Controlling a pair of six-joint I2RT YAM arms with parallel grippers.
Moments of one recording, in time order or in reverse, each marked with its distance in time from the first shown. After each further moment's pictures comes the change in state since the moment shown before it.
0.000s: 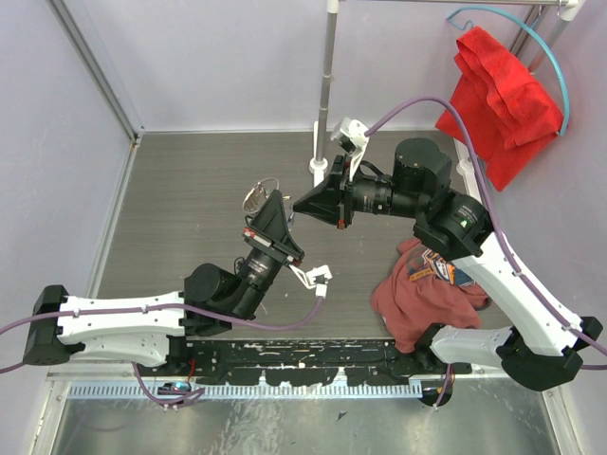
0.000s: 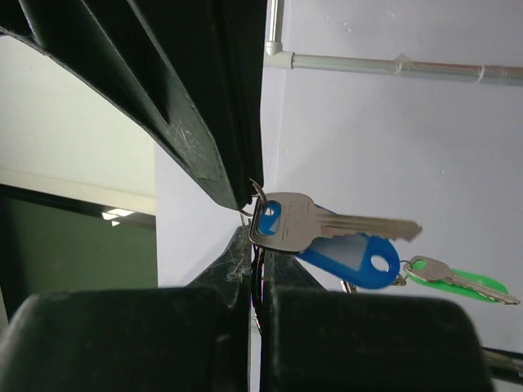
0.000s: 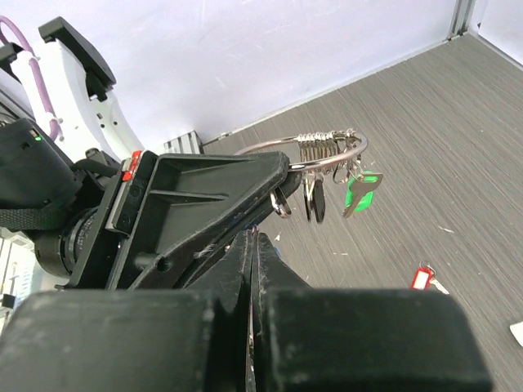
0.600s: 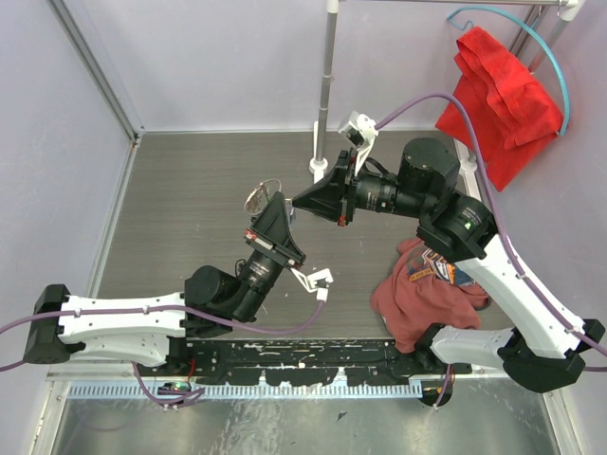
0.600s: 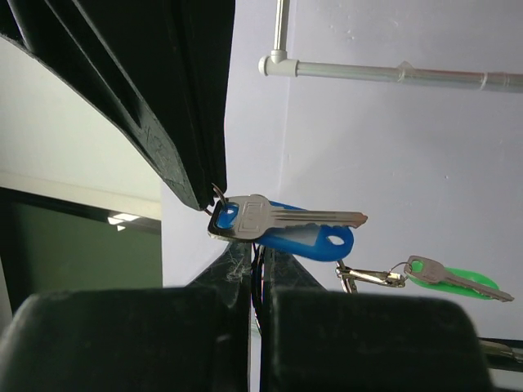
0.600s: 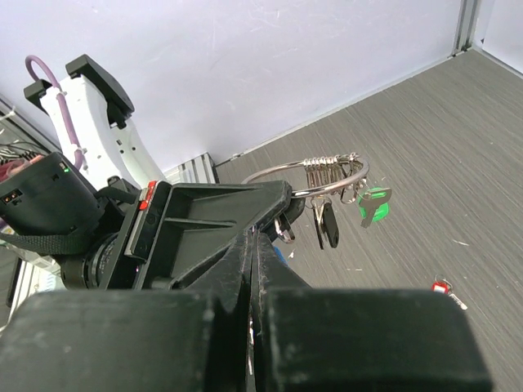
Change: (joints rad) left arm -0.016 0.005 -0.003 0.022 0.006 0.023; right arm 0.000 -0.014 0.000 0.060 0.007 0.082
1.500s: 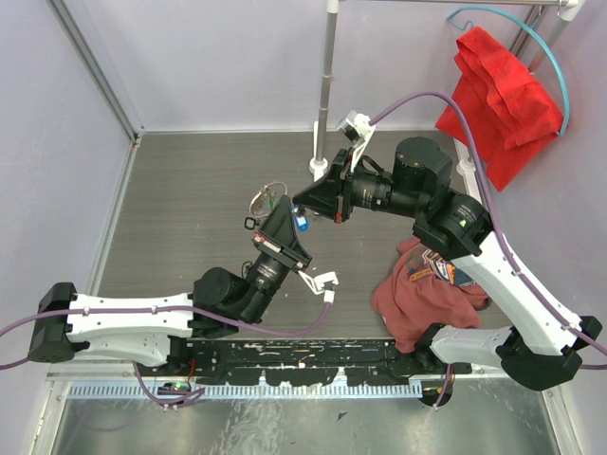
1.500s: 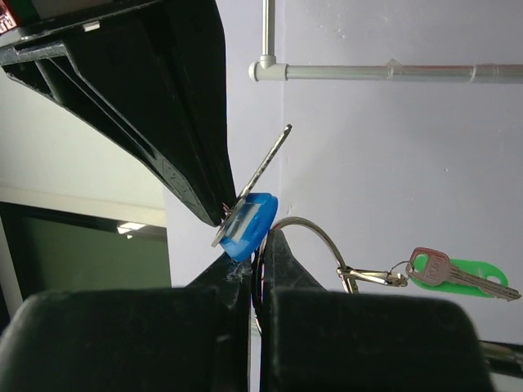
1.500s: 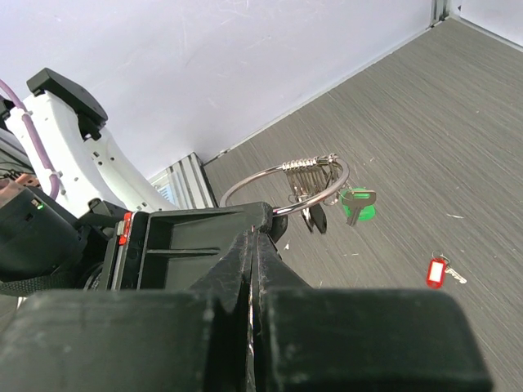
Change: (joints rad) left arm -0.004 0.043 -0.011 0.021 -0.014 0.035; right arm 0.000 0.019 0.000 -0.034 0.074 0.045
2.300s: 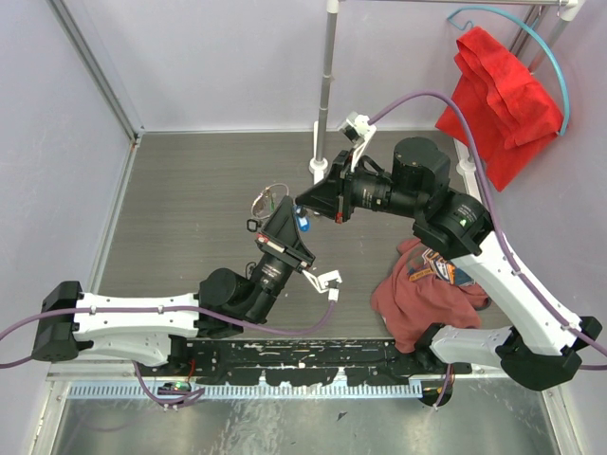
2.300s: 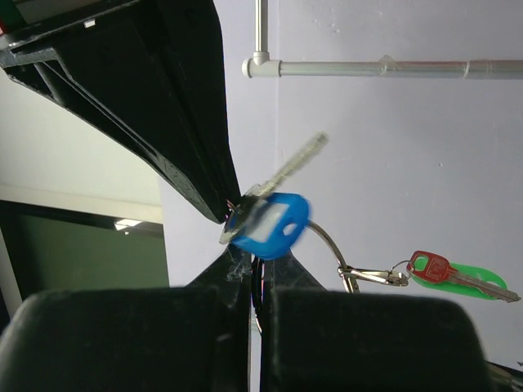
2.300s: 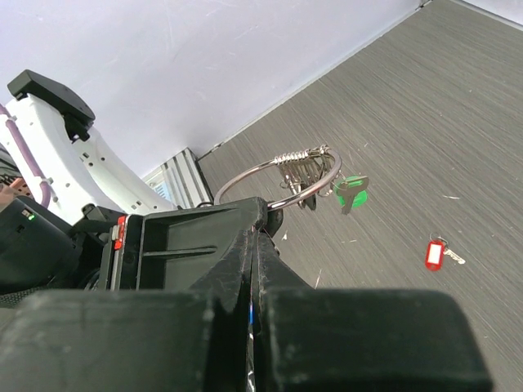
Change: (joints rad) left arm 0.000 0.032 0.000 0.031 -0.027 0.002; right arm -0.004 0.000 0.000 -0.038 0.024 0.015
